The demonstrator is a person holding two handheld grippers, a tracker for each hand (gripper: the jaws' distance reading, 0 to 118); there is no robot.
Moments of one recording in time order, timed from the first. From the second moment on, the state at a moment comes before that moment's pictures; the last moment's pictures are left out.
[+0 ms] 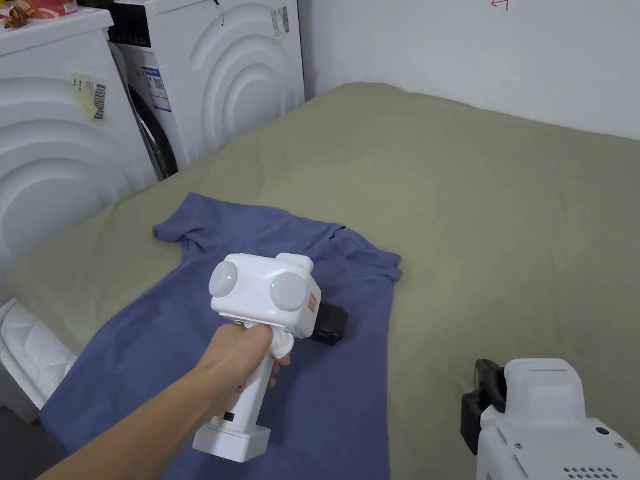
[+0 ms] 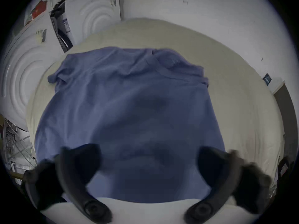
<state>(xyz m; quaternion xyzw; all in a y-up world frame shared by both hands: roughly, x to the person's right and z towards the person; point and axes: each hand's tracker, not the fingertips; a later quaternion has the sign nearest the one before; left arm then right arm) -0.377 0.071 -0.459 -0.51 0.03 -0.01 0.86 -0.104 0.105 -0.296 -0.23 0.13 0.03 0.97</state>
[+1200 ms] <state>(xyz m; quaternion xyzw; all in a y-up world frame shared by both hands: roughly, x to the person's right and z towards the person) 0.093 0.301 -0.310 -0.33 -0.35 -0.06 0.88 0.218 0.216 -0.057 -0.18 -0.20 0.01 0.96</state>
